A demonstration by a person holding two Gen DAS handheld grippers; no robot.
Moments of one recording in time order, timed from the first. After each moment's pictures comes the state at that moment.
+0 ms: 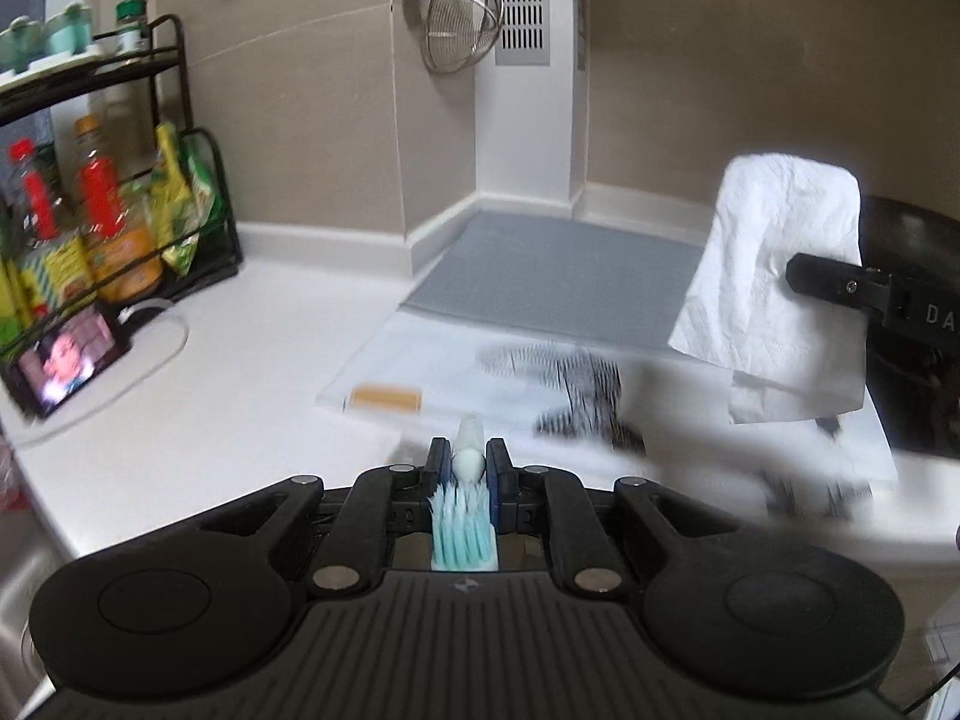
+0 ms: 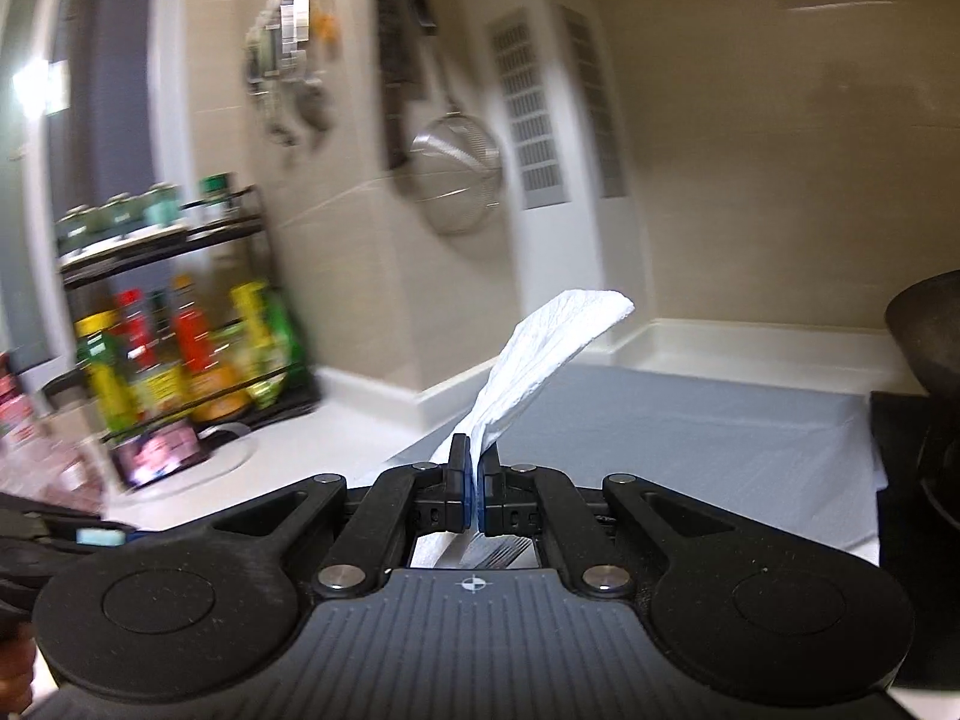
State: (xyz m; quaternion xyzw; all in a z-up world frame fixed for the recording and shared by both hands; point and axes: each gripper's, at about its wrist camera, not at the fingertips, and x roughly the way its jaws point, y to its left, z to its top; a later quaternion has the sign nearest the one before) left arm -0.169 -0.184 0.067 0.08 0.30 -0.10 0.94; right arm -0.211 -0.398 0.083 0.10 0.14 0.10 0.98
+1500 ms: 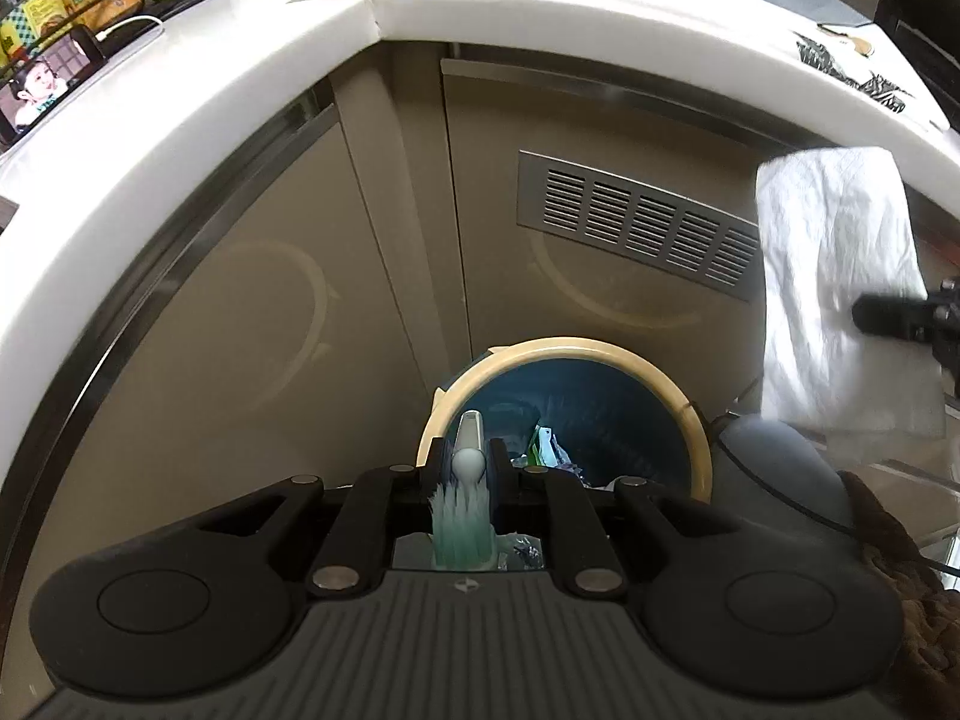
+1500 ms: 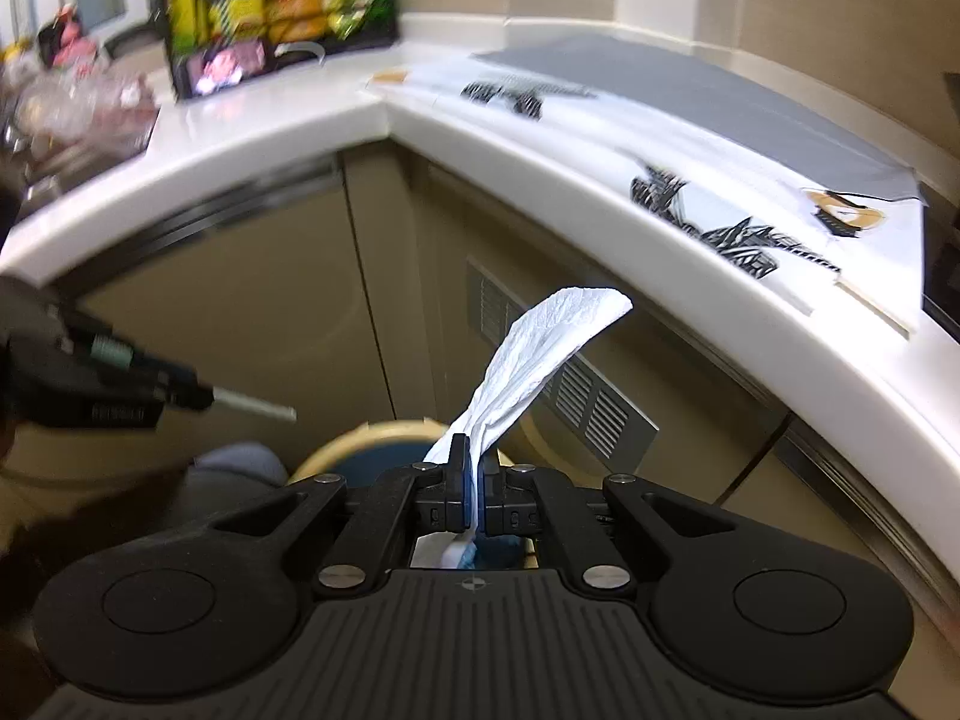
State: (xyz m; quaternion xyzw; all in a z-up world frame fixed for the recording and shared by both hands) left arm -0.249 -0.173 -0.104 0.12 0.50 -0.07 0.86; right arm -0.295 -0.373 -0.062 -0.04 0.39 0.16 0.90
